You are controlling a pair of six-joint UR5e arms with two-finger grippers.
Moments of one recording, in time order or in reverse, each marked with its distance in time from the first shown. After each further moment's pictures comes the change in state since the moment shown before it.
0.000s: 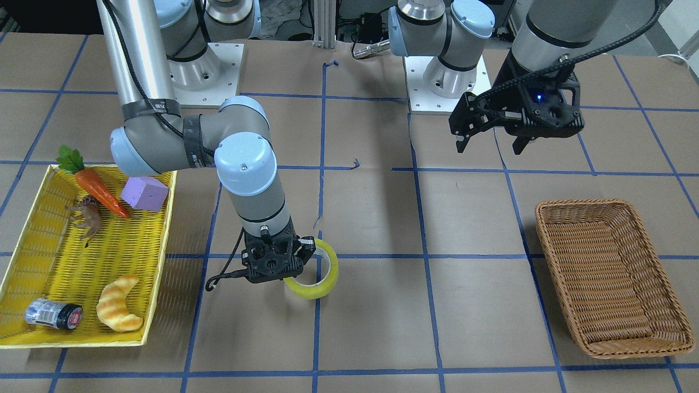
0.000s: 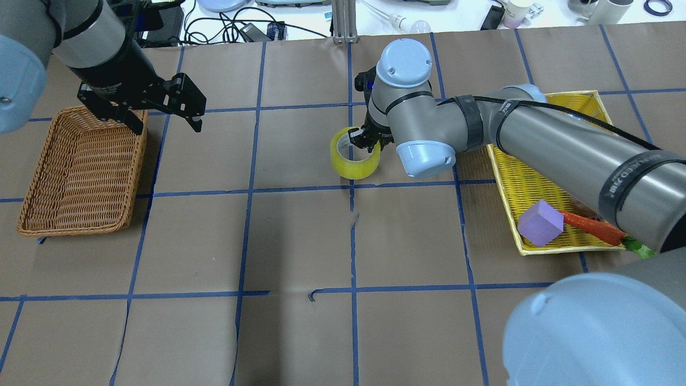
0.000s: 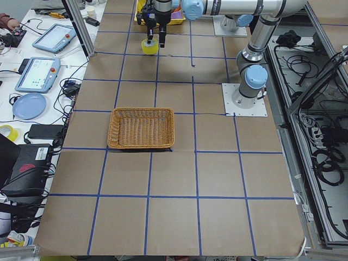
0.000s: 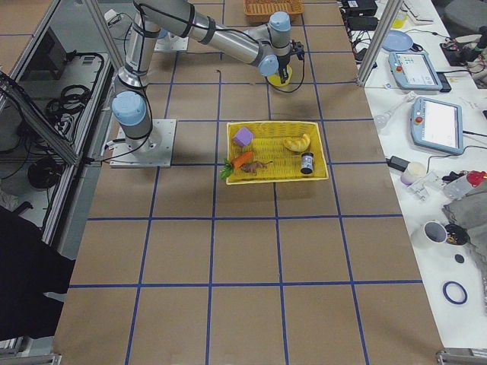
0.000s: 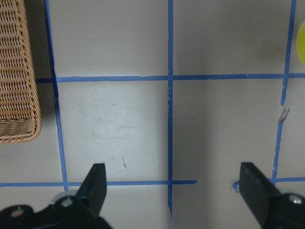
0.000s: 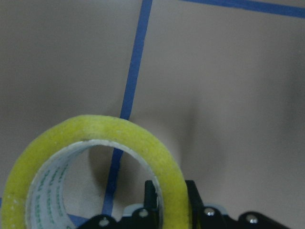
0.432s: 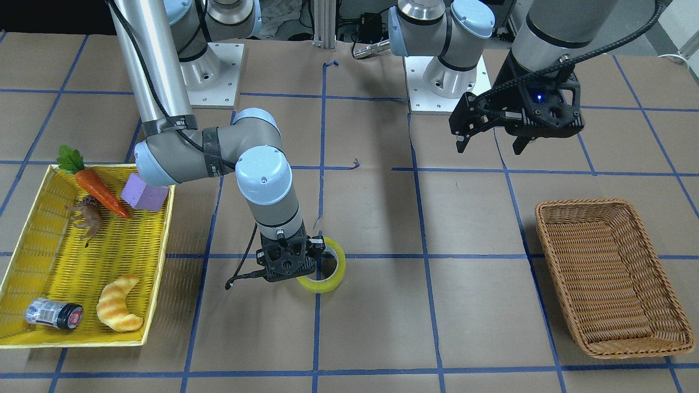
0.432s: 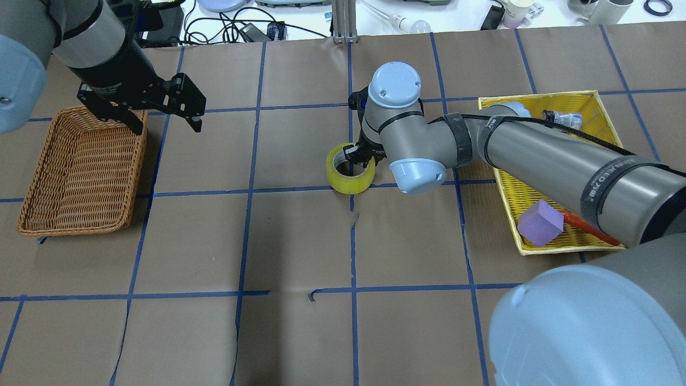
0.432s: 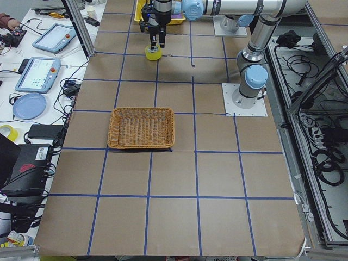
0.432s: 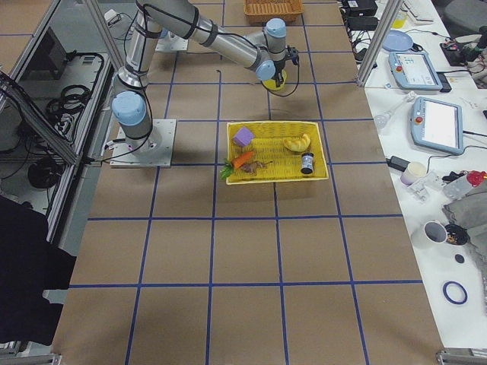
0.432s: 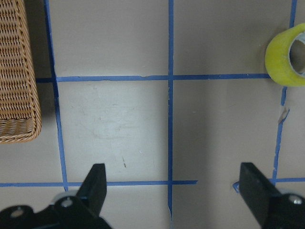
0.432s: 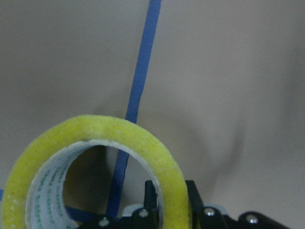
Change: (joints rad) left arm 0.001 0.000 0.000 0.000 0.000 0.000; right arm 0.016 0.019 0.040 -0.046 -0.001 0.002
